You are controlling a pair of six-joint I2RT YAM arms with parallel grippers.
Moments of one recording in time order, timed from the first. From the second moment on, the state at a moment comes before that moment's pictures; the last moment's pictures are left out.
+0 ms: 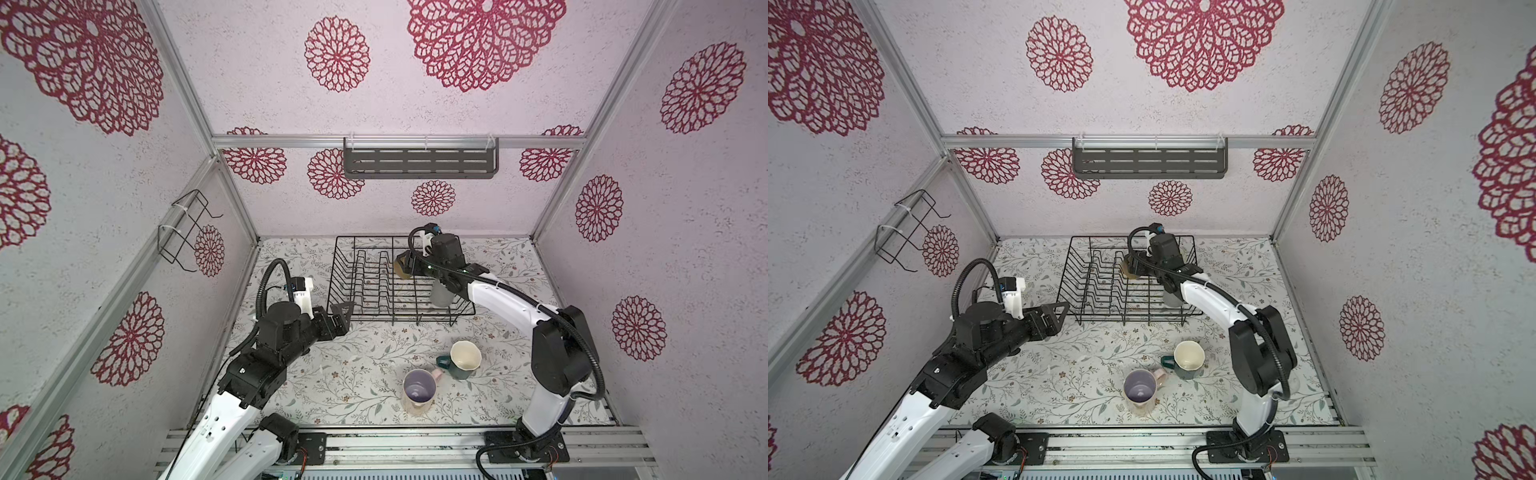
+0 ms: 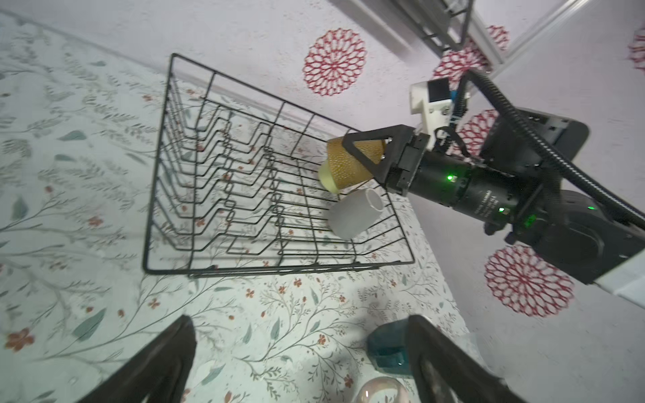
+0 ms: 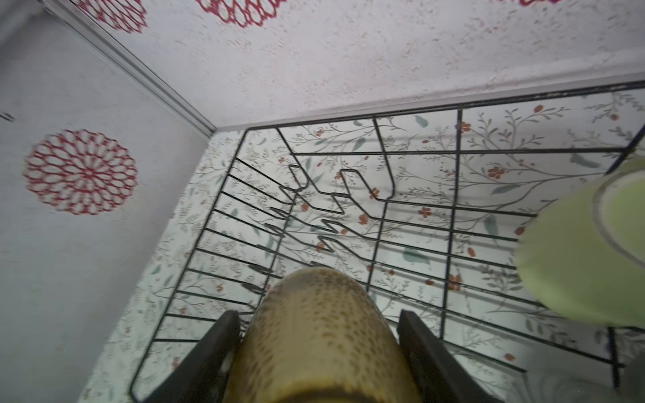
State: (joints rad) left arm -0.45 0.73 0.82 -0.52 -0.01 -0.60; right arm 0.55 1.82 1.45 -0.16 -0.07 0.47
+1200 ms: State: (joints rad) left arm -0.42 0.88 0.85 -0.75 -0.29 -0.53; right arm 0.55 2.44 2.15 -0.51 0.21 0.19
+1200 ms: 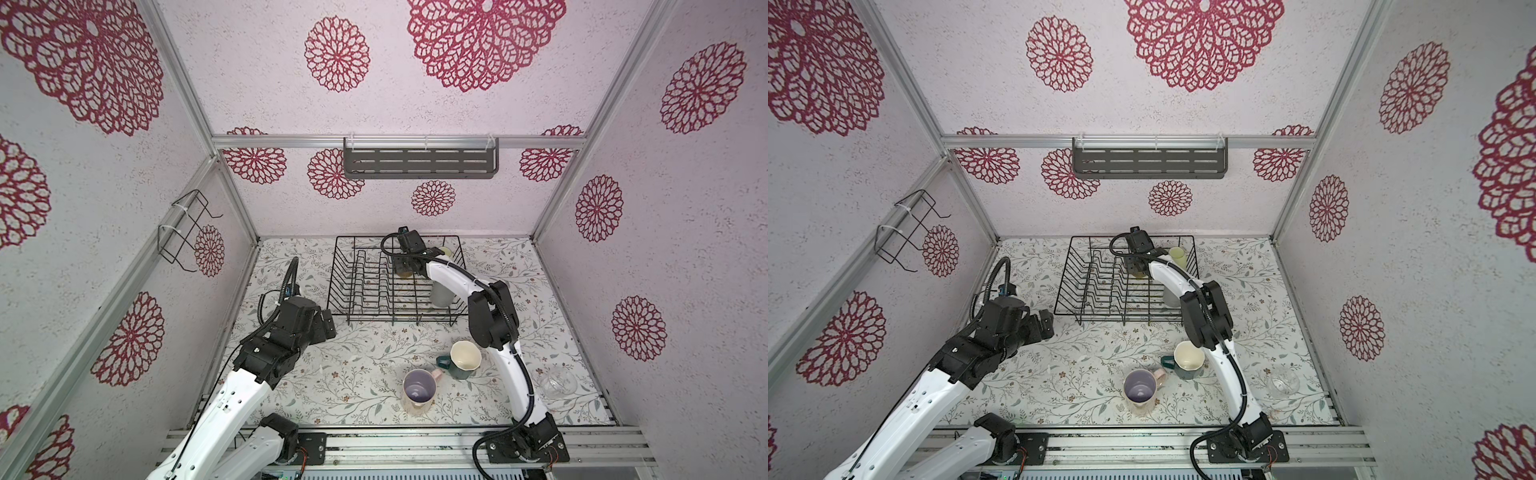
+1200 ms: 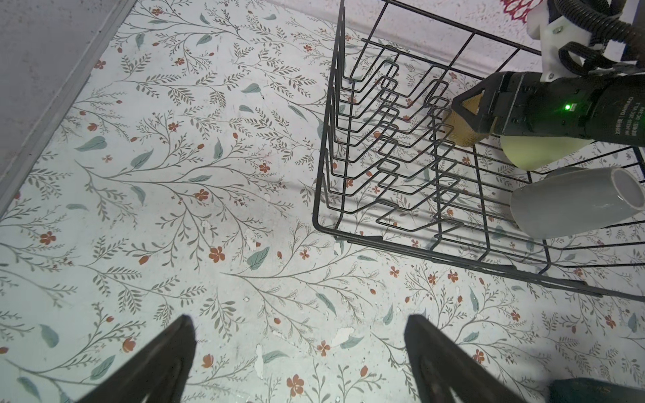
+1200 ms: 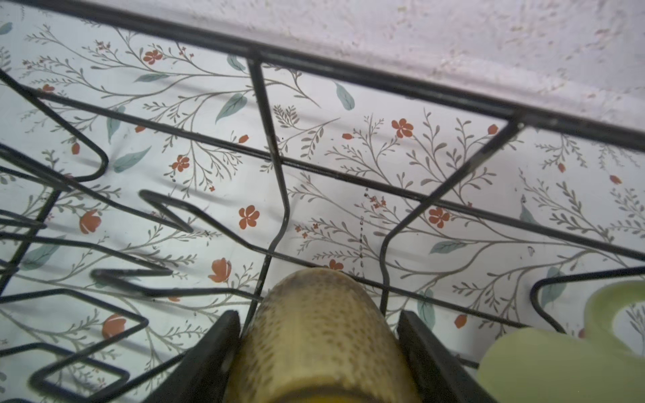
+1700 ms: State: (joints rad) left arm -0.42 0.86 0.85 -0.74 -0.22 -0.54; right arm 0.55 2.44 2.16 -0.58 0.21 0.20
